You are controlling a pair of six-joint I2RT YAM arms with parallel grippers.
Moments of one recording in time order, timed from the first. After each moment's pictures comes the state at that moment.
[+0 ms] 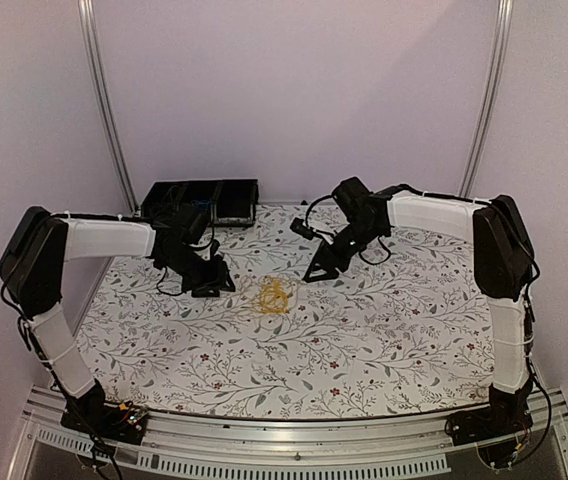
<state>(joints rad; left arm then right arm) -0.50 1.78 1.13 -0.46 0.27 -0.58 0.62 2.14 1.75 -0.72 -0.61 -0.43</state>
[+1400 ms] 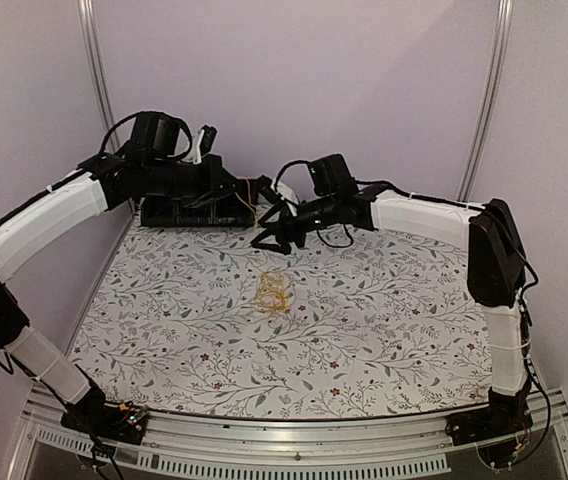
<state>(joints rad) -0.57 1.54 1.48 -0.47 0.28 -0.59 0.74 2.15 1.85 -0.25 -0.69 -0.30</state>
